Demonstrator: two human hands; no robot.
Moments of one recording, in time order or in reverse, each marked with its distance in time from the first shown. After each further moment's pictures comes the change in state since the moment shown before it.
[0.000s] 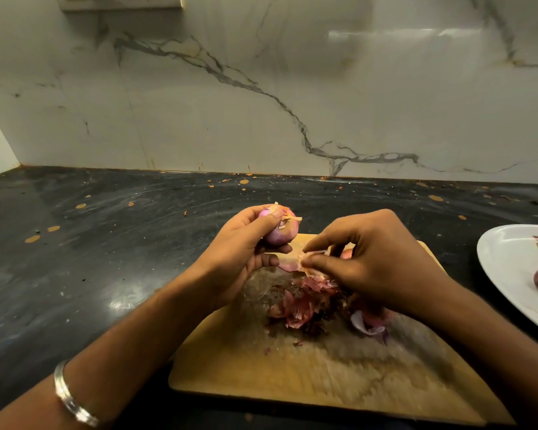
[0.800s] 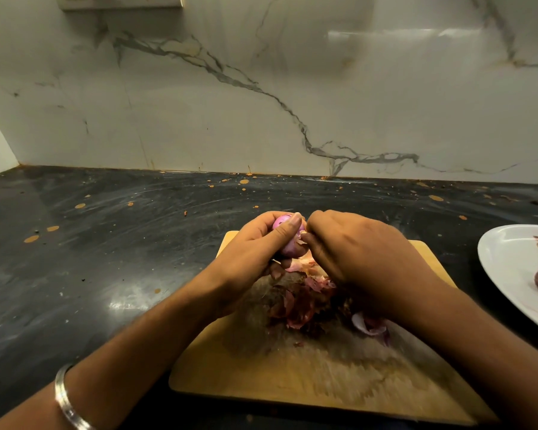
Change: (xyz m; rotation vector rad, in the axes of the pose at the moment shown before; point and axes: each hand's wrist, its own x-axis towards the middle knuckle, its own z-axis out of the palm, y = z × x) left_hand -0.010 -0.001 0.012 0.205 -0.109 0.078; right_hand 0.008 -0.003 0.012 -0.517 -0.038 -0.120
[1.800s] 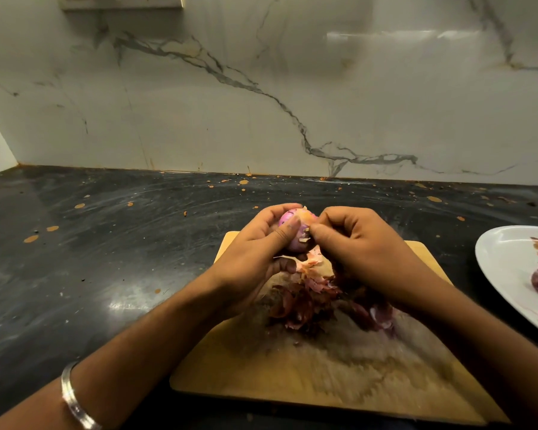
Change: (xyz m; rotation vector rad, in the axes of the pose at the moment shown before) left_hand 0.001 0.000 0.002 -0.222 -0.043 0.045; right_hand 0.002 0.003 -0.003 0.942 -0.013 0.358
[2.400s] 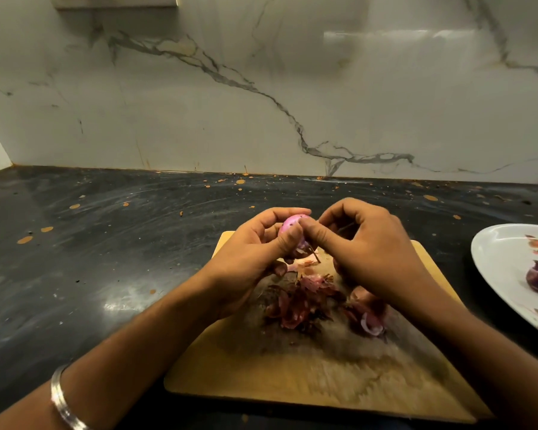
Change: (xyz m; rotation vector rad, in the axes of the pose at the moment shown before) left_hand 0.000 -0.003 -0.005 0.110 -0.026 -0.039; right_hand -0.003 0.008 0.001 -0.176 0.261 0.022
